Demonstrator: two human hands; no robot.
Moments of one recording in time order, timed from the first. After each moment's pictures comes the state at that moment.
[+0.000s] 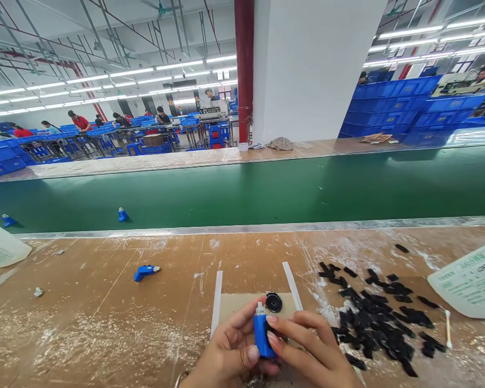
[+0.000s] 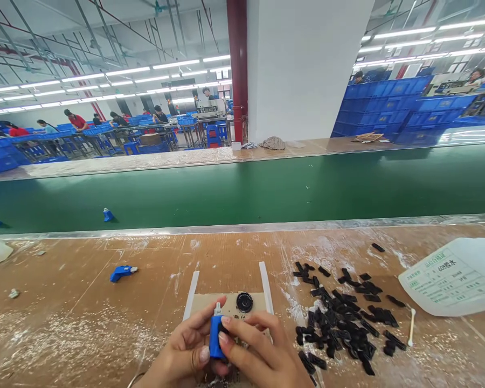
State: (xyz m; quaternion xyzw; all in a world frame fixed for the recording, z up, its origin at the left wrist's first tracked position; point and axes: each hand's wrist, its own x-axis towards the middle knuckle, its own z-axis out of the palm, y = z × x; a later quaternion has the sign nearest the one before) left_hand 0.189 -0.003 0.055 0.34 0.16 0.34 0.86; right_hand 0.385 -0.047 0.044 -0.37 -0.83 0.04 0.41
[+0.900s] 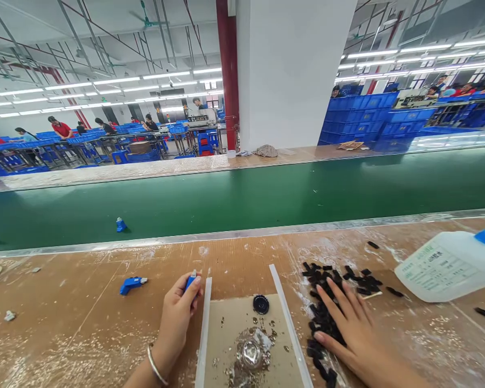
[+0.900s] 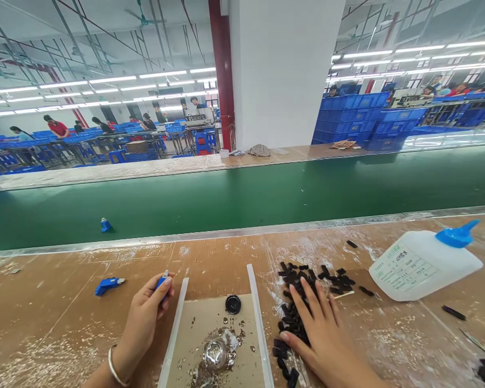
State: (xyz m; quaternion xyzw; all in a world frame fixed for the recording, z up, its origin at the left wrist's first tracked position) left_hand 0.147 0.070 0.053 0.51 0.53 0.46 0.49; right_hand 0.484 -0.050 -0.020 -0.64 -0.74 -0.15 0.14
